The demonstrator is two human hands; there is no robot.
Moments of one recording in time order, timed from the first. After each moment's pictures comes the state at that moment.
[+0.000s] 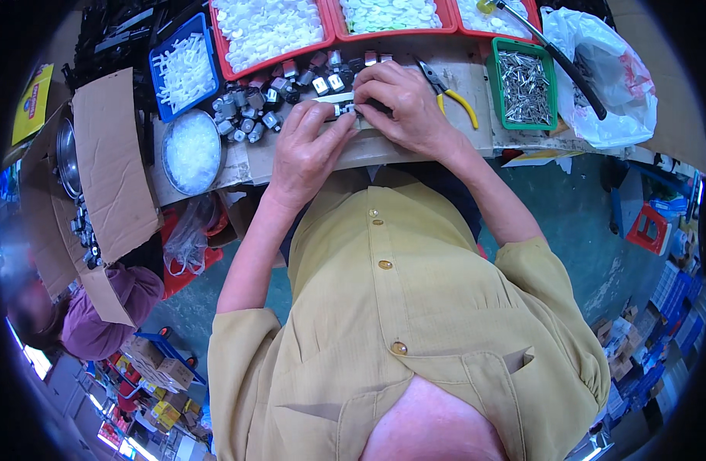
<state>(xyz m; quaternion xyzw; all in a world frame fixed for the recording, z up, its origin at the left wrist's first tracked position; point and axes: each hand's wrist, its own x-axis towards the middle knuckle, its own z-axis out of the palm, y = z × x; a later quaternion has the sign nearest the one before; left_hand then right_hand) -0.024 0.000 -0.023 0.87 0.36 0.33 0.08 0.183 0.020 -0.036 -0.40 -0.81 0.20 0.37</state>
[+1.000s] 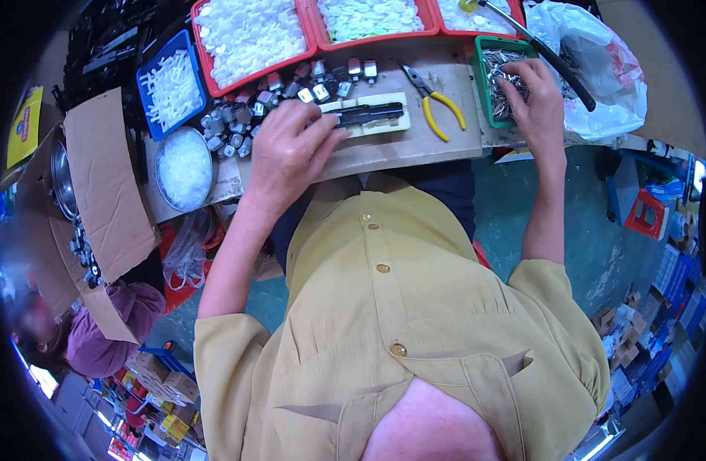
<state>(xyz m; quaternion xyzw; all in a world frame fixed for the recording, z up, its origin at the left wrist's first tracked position) -0.023 0.019 0.002 0.89 0.34 0.28 0.11 0.333 -0.007 0.017 -0.65 -0.71 0.01 0.26</state>
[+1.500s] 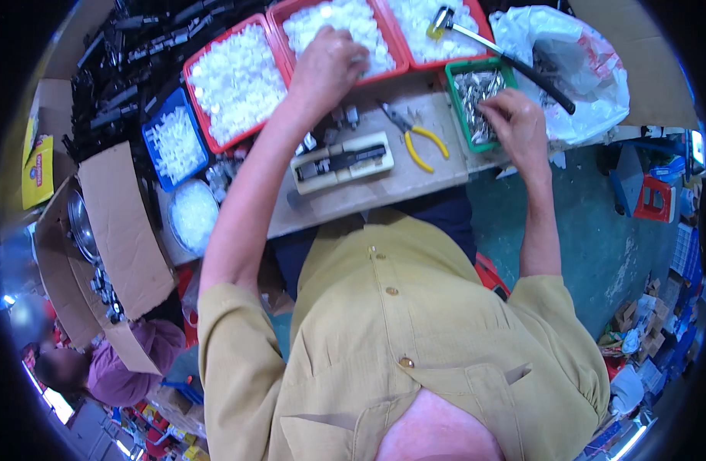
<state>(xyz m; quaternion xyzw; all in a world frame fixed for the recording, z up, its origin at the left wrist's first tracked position) 0.078 0.163 -0.013 0.92 0.28 0.26 0.11 0.344 -0.013 0.011 -0.69 -0.66 0.07 0.28</state>
